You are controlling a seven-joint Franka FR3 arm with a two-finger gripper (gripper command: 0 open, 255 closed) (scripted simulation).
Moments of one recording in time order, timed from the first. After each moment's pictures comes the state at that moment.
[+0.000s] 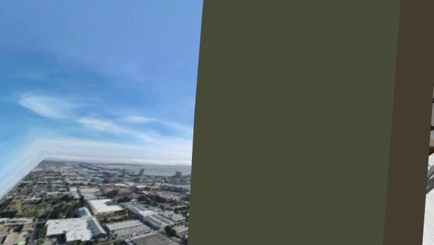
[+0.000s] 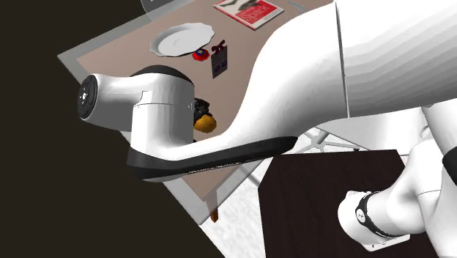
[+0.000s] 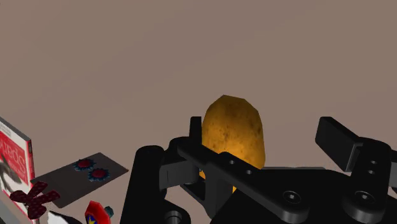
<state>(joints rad) -0.25 0.38 -0.02 -1.72 -0.44 1.72 0.55</state>
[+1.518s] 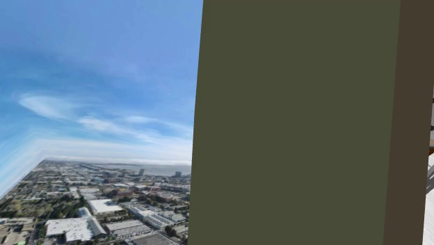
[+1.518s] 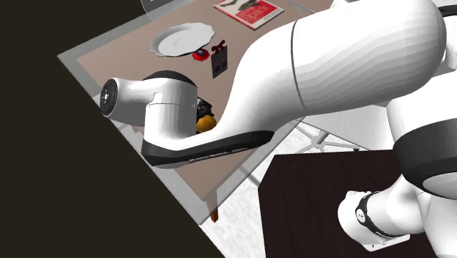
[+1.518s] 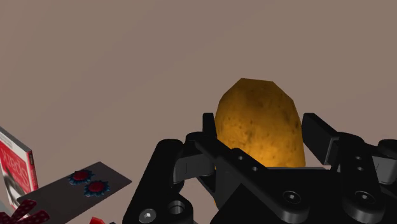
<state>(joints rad) -0.29 0.47 -0.06 -1.70 -0.47 1.80 0.60</state>
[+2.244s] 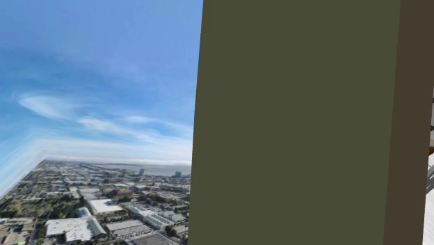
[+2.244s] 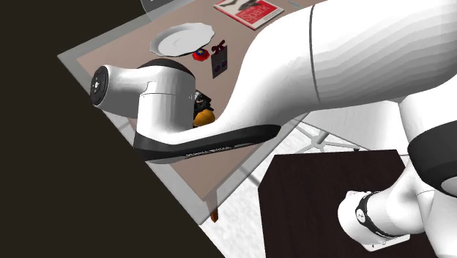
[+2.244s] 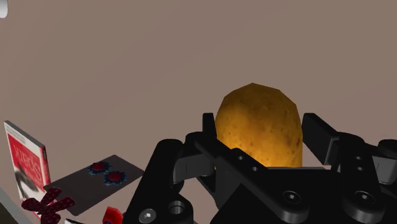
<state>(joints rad) -0.28 0.43 -0.06 -1.67 -0.46 1.74 0.57</state>
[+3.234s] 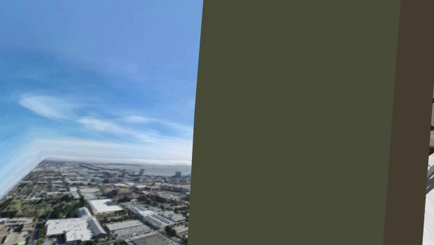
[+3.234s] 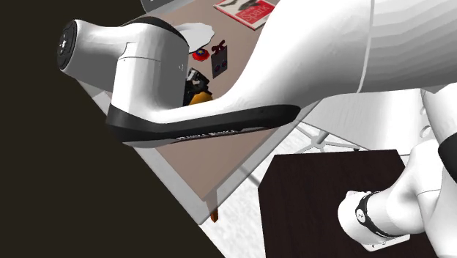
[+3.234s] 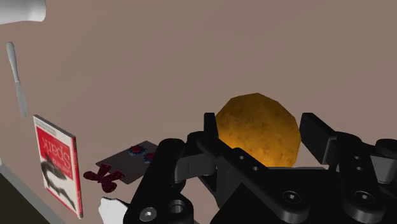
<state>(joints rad) -0.27 0.37 -0.06 -1.57 -0.46 1.59 0.50</state>
